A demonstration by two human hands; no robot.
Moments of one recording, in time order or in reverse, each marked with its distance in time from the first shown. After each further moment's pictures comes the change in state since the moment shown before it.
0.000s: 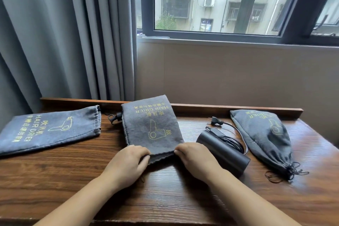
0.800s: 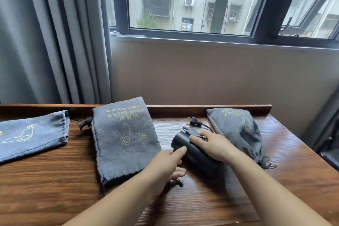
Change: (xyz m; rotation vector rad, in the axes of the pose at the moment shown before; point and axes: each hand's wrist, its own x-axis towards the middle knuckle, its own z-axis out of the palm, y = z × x) left_hand 0.064 0.160 0.044 -1.210 -0.366 -0.712; right_hand -0.033 0.093 -0.074 0.246 -0.212 0.677
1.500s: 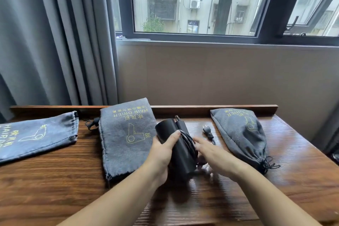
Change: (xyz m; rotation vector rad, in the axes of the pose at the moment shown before) left_hand 0.010 0.005 -0.001 -0.449 0.229 0.201; right_hand -0.039 -0.009 0.014 0.462 -0.211 -0.172
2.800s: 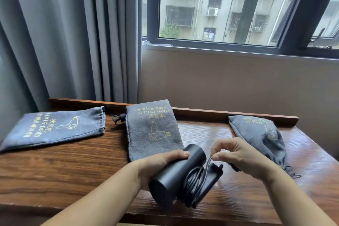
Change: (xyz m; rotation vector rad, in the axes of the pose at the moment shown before) left_hand -0.040 0.046 -0.089 0.356 -0.590 -0.552; right_hand -0.024 -0.025 -0.016 0.181 -0.125 -0.297
